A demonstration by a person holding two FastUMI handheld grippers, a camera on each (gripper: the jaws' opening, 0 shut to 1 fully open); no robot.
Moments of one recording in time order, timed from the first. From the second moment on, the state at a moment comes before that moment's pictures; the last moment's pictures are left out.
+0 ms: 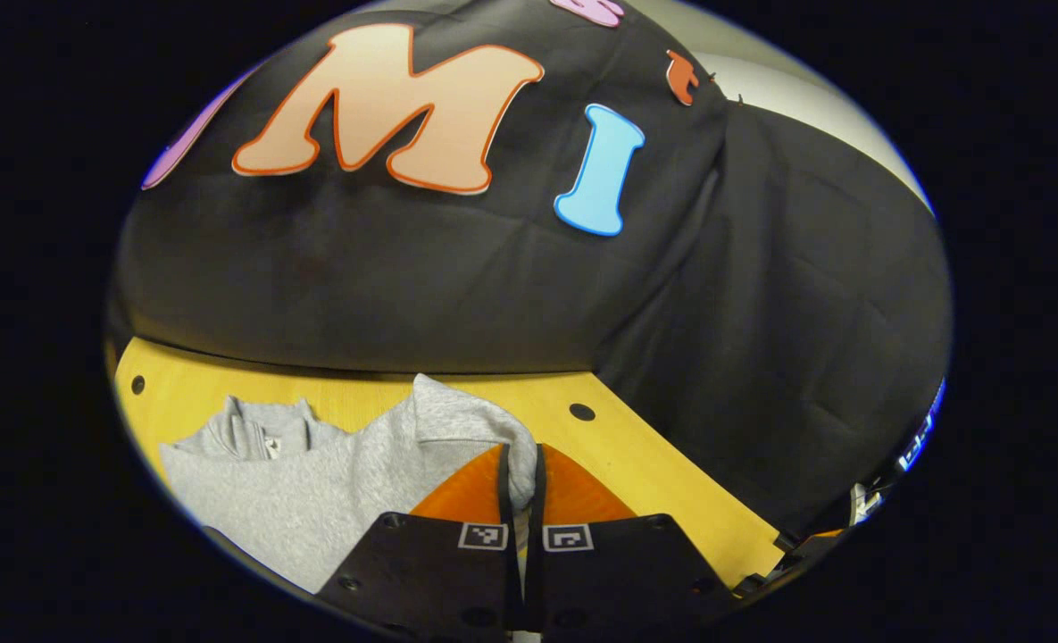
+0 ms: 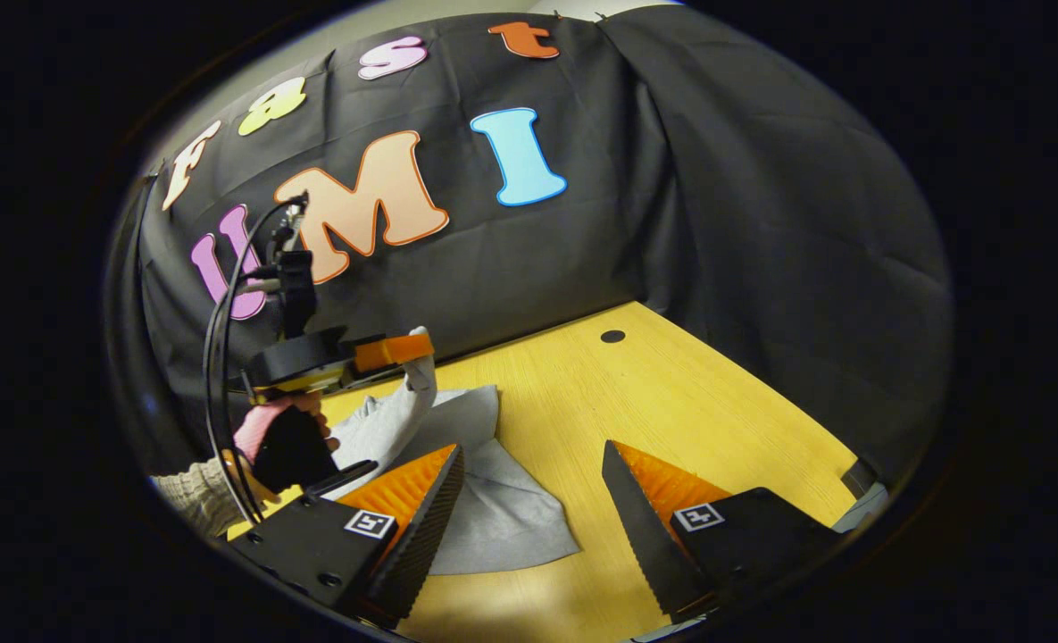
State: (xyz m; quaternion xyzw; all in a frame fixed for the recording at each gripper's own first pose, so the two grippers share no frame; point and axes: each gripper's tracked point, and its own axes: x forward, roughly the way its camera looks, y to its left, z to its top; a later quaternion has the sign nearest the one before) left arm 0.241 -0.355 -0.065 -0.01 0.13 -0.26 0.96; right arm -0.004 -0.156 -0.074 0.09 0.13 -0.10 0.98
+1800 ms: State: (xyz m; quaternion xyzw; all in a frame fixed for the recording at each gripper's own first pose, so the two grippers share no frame) left arm 0.023 -0.051 -0.145 0.02 0.17 0.05 0.98; right arm 0.029 -0.132 -0.218 -0.02 0.28 0.01 0.96
